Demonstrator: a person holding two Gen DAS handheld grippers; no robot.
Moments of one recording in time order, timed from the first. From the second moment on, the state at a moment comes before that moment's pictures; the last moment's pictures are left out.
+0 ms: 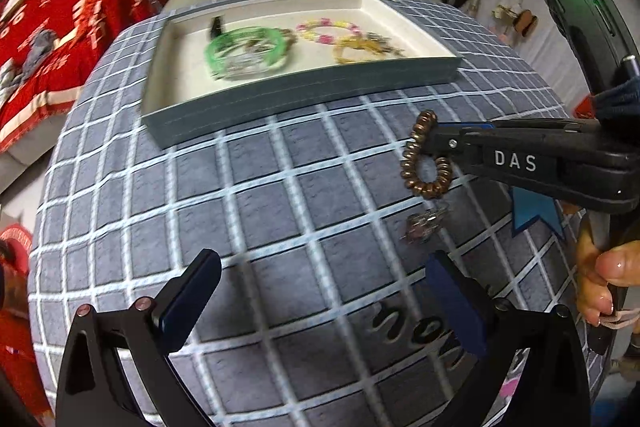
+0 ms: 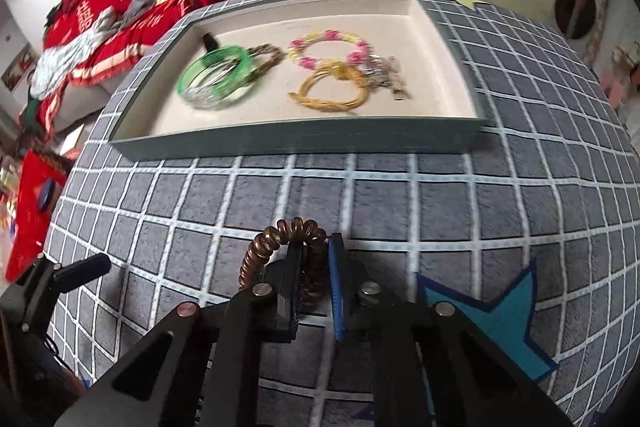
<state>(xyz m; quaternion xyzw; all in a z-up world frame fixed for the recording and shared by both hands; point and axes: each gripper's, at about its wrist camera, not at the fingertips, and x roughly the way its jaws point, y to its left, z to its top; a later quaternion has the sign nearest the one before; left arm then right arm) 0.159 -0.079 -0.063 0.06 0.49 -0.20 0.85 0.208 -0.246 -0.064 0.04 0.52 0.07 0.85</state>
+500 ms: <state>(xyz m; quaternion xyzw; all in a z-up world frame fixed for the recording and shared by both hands) 0.155 -0.130 -0.063 0.13 0.46 -0.26 0.84 0.203 -0.281 -0.050 0.10 0.50 0.06 0.86</state>
